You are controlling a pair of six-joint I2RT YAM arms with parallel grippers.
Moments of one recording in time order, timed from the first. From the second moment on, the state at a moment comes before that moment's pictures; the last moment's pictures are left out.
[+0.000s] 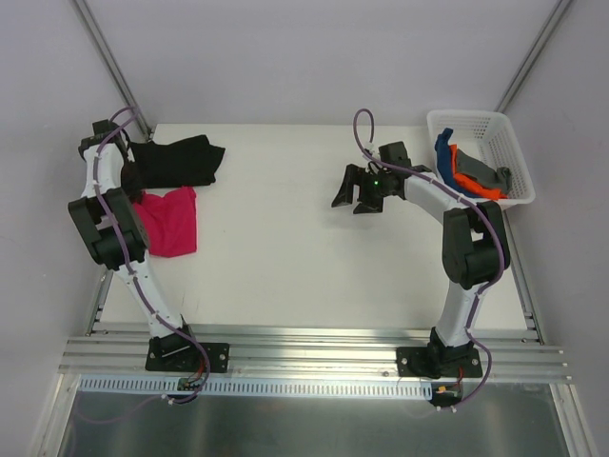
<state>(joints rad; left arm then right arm) 0.40 2.08 1.85 -1.03 -0.09 -0.02 0.31 1.91 1.38 -0.43 -0.54 0.40</state>
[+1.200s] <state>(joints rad) 0.16 1.74 2.03 -0.93 0.16 -0.05 0.32 1.65 1.44 -0.55 -0.28 0.17</state>
